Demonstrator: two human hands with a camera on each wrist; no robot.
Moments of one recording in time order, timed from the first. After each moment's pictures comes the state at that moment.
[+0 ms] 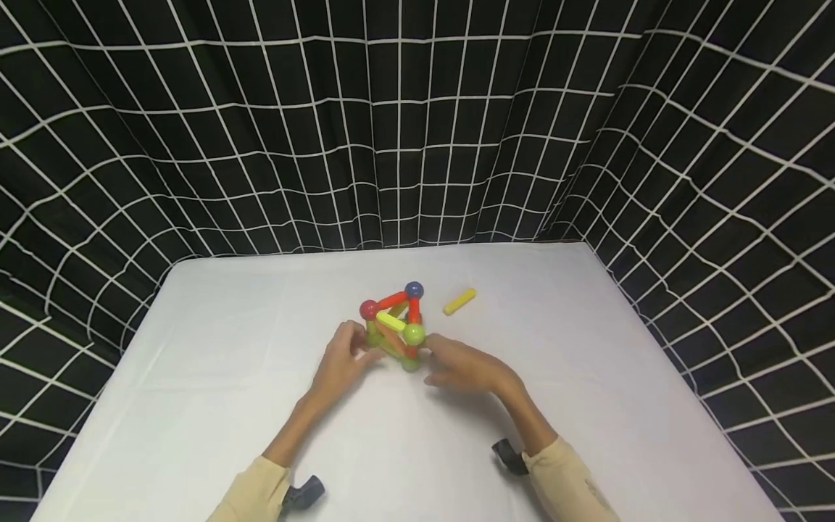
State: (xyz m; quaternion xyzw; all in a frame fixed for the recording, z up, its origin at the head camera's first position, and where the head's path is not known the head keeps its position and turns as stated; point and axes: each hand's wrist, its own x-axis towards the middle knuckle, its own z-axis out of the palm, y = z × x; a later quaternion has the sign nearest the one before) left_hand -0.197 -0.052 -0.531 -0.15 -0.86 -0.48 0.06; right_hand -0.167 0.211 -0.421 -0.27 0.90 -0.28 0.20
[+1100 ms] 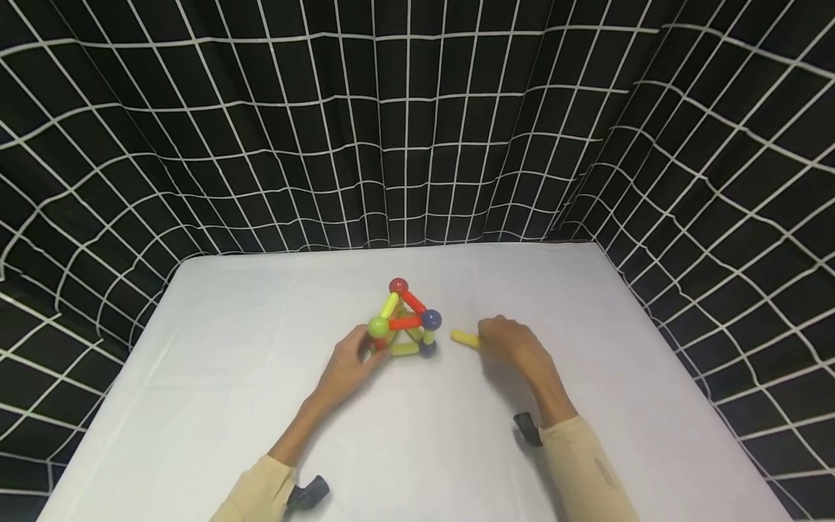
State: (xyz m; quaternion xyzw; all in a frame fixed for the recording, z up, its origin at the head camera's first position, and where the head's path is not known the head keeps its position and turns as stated) left_hand -0.198 -0.053 -0.528 -0.17 -0.86 -0.47 0.05; right_hand -0.206 0.251 -0.422 -0.14 0.97 -0.09 0.17
